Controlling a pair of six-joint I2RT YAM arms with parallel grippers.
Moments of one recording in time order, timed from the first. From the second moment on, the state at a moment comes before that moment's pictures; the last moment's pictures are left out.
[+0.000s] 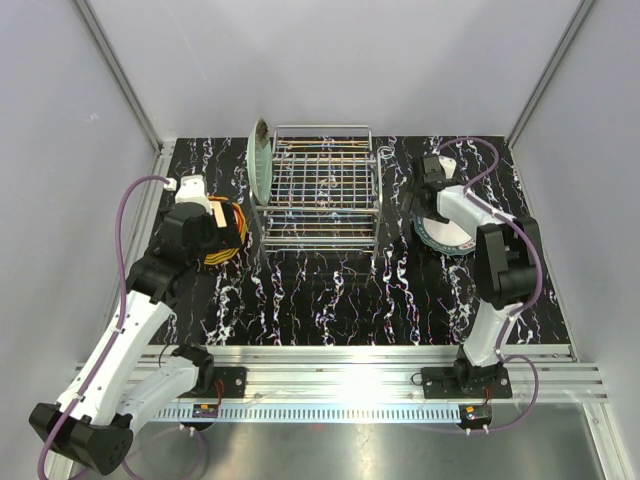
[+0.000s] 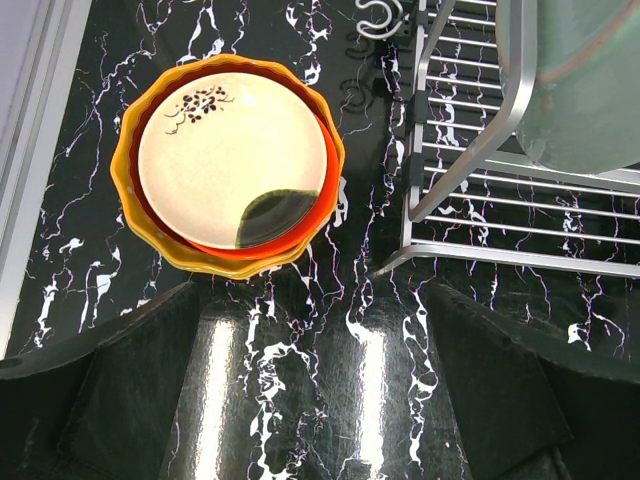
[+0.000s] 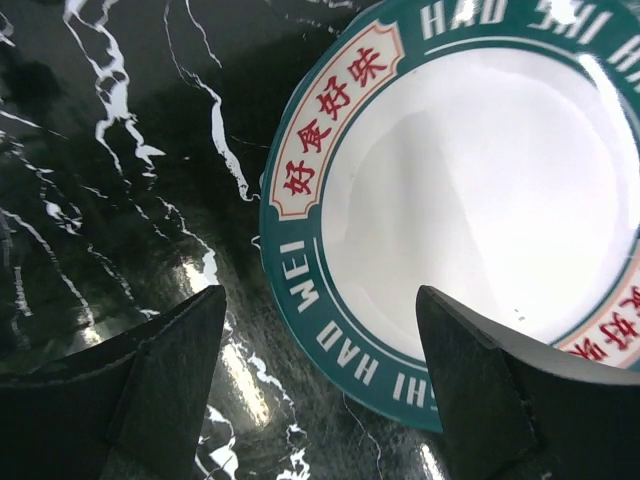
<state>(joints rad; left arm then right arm) -0.36 0.87 0.95 -0.63 -0.35 -0.29 0.22 1.84 1.32 -0.44 0.37 0.48</state>
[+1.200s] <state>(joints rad) -0.36 0.87 0.95 -0.63 -0.35 -0.29 0.22 2.00 1.40 -0.46 0.33 0.40</state>
